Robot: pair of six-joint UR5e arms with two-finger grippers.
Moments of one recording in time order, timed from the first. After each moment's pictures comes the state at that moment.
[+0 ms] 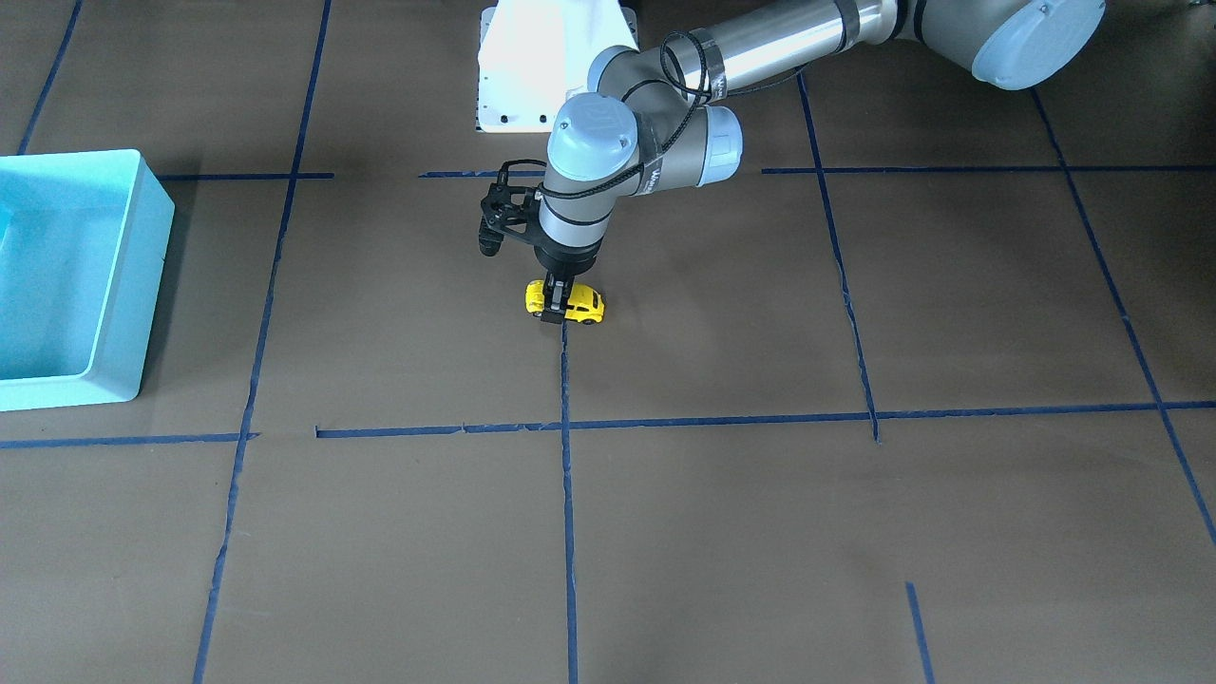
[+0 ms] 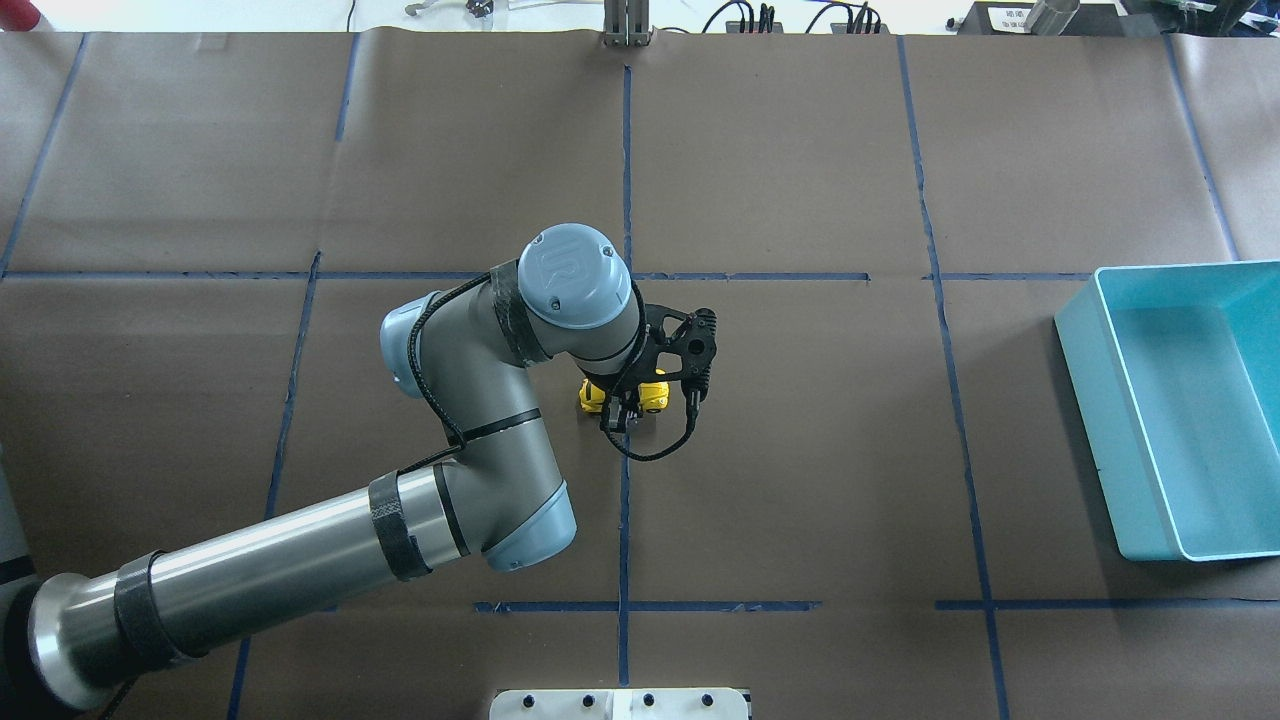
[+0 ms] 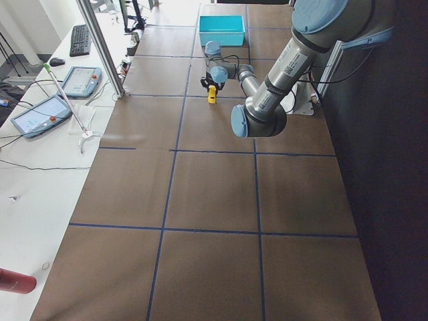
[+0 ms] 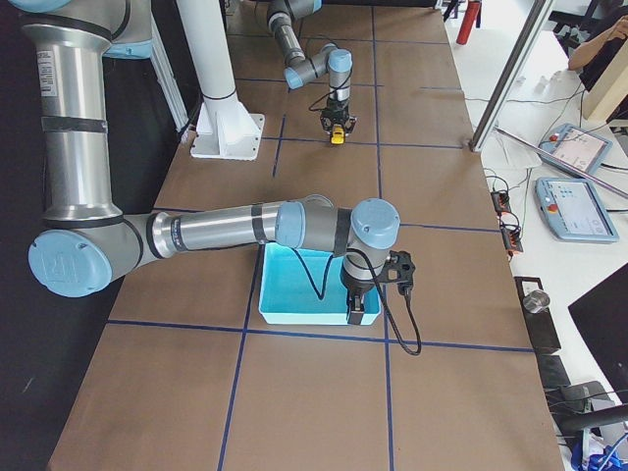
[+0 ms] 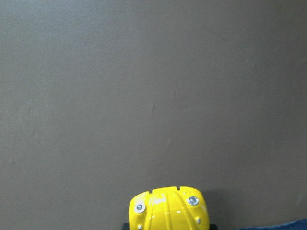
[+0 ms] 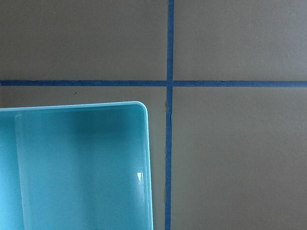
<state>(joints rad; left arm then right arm) -0.48 -2.44 -1.35 -1.85 -1.91 0.45 1.59 -1.56 1.74 -1.82 2.35 -0.07</state>
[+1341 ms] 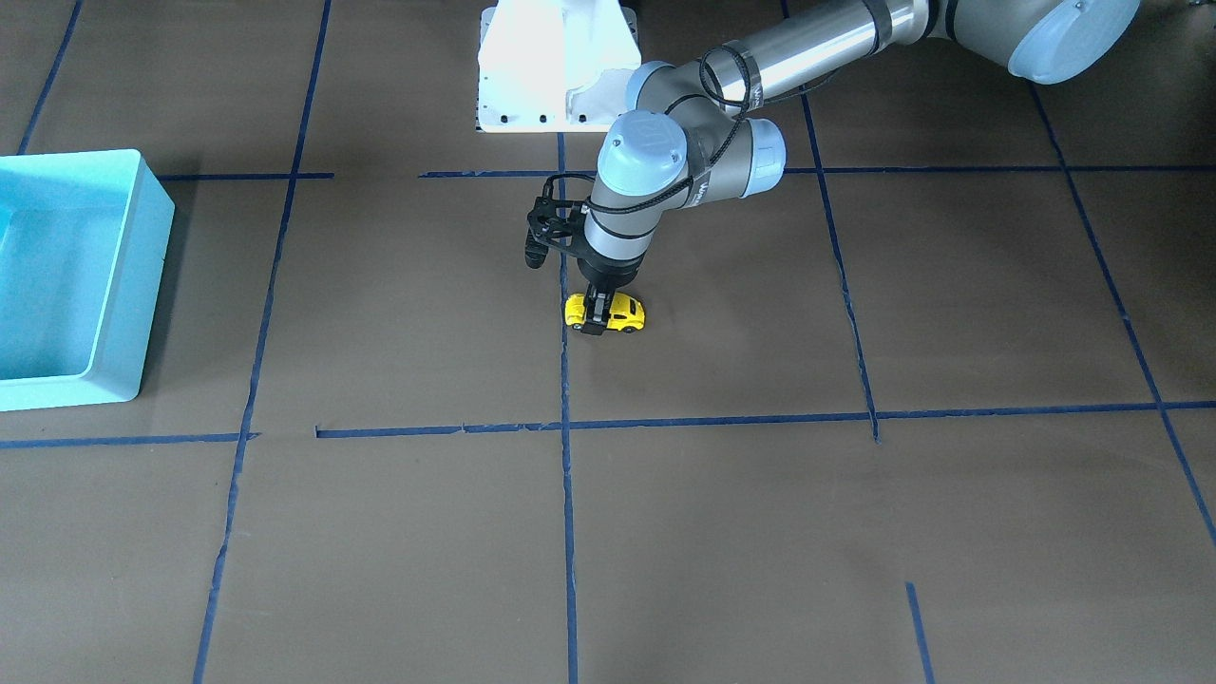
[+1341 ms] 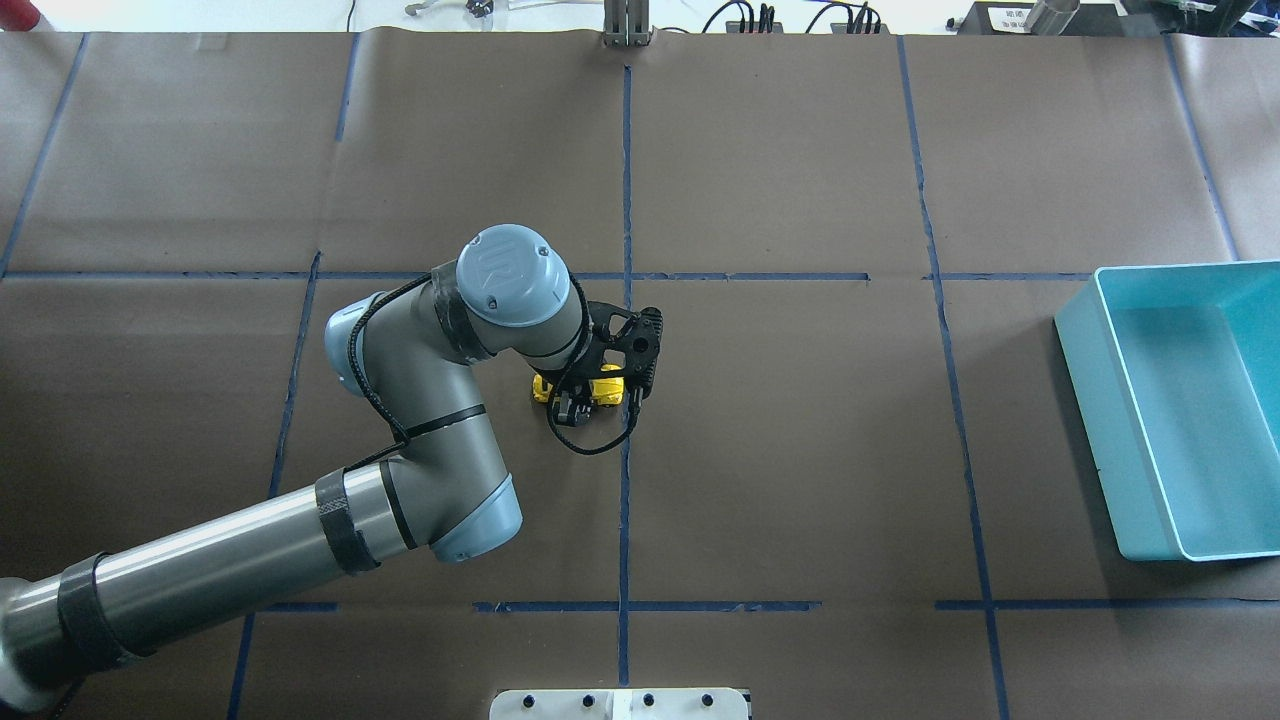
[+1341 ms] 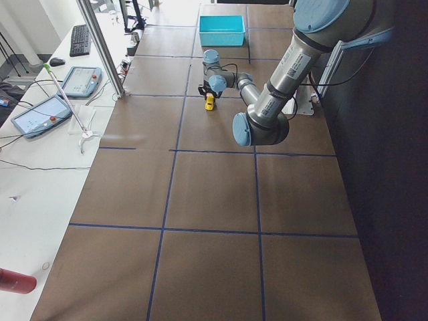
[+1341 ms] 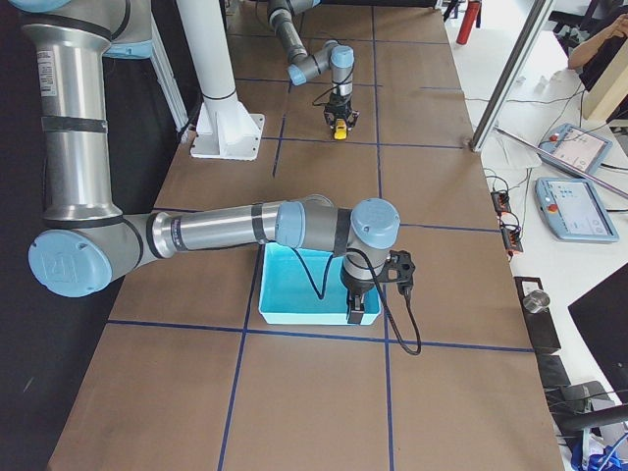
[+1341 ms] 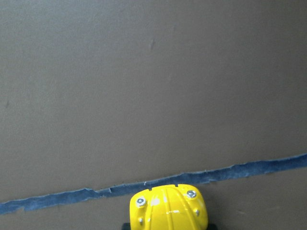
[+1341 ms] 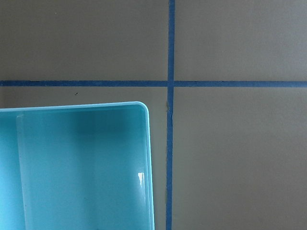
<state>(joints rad) -0.51 -2.34 -1.40 -1.88 -1.92 0.49 1.59 -1.56 1.74 -1.82 2.35 -0.06</state>
